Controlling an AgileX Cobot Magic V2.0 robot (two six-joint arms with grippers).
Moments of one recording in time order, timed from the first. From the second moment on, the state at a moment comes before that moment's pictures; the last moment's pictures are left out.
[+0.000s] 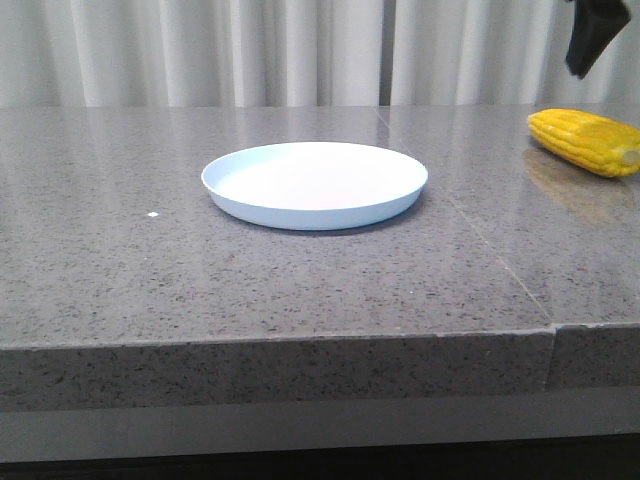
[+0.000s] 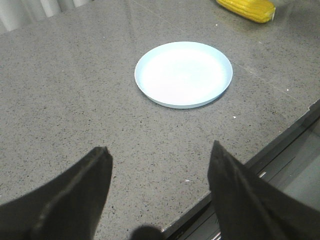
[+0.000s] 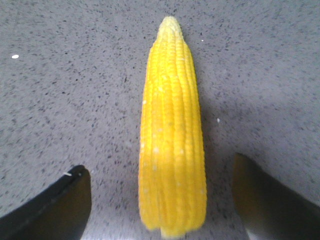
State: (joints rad) left arm -0.57 0.52 -0.89 0.01 0.91 0.06; right arm 0.03 1.66 -1.43 0.00 0.67 0.04
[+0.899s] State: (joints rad) left arm -0.57 0.52 -0.88 0.01 0.91 0.06; right arm 0.03 1.86 -1.48 -0.04 0.62 0.04
